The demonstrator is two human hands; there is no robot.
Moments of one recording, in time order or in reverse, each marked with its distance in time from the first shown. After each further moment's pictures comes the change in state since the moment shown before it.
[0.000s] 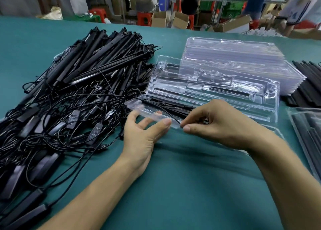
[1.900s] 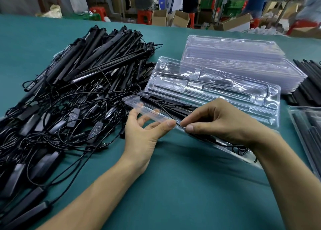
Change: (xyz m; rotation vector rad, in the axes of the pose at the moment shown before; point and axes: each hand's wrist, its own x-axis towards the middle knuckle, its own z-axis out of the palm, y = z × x) left_hand 0.000 -0.006 -0.004 0.108 0.004 0.058; right_hand -0.003 0.007 -0.001 0.324 -0.055 0.078
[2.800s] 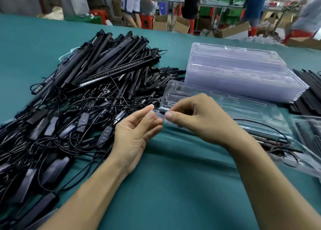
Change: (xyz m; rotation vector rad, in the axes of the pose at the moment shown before) left_hand 0.007 0.035 -0.026 -0.176 -0.058 -0.028; right_hand 0.040 -0.043 0.040 -0.239 0.208 -0.092
